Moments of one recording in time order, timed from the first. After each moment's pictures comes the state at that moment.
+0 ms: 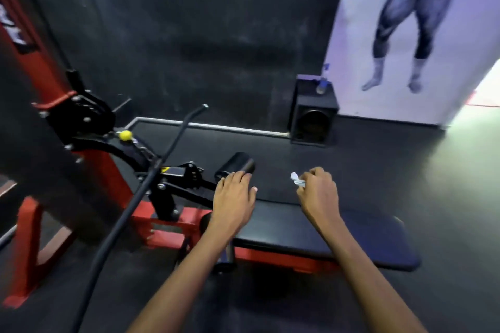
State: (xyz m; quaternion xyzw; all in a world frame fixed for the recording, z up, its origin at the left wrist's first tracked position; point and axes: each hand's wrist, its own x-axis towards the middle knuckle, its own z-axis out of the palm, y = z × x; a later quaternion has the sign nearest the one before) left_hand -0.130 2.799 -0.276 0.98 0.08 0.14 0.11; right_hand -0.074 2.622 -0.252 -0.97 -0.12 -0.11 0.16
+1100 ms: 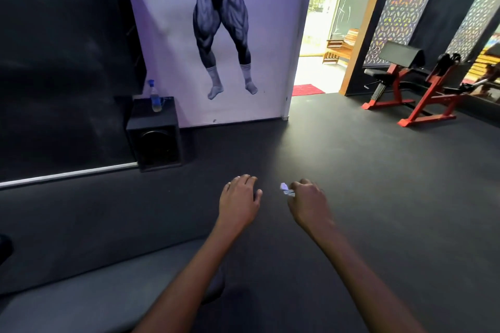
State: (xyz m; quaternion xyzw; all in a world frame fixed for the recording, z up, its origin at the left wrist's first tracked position) left_hand 0.140 2.061 -0.267 0.97 -0.16 0.08 0.18; right_hand 0.102 1.904 -0.244 -0.98 0.08 -0.12 0.11
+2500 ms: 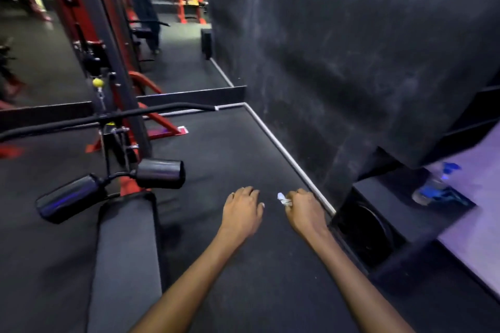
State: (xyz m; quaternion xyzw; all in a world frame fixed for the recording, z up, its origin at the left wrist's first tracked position) left_hand 0.668 2.372 -0.307 0.84 0.52 0.14 0.10; right_hand 0.818 2.330 -0.285 -0.78 -0.61 0.01 0.12
